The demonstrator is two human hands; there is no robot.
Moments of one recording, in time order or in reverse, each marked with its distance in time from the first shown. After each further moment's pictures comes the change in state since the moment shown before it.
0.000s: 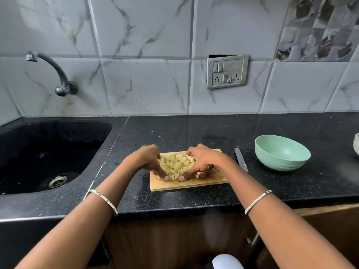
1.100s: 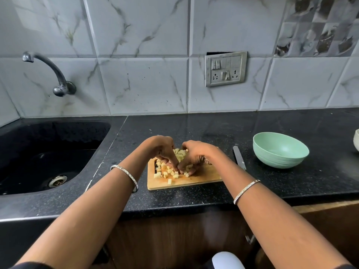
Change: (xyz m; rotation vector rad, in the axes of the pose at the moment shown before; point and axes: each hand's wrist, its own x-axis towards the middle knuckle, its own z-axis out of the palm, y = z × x) left_hand 0.021 0.051 -0.012 -0.247 -0.179 0.015; right_hand 0.004 -0.017 -0.007 0.387 -0.067 0.062
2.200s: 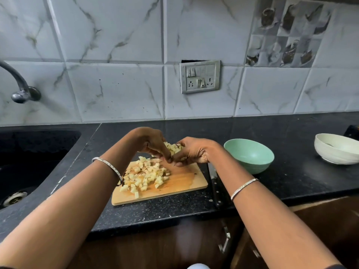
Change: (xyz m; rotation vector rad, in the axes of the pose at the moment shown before) left_hand 0.011 0.068 -0.010 -0.221 -0.102 0.088; right_hand -0.001 0.057 -0.064 0.560 -0.118 -0.078
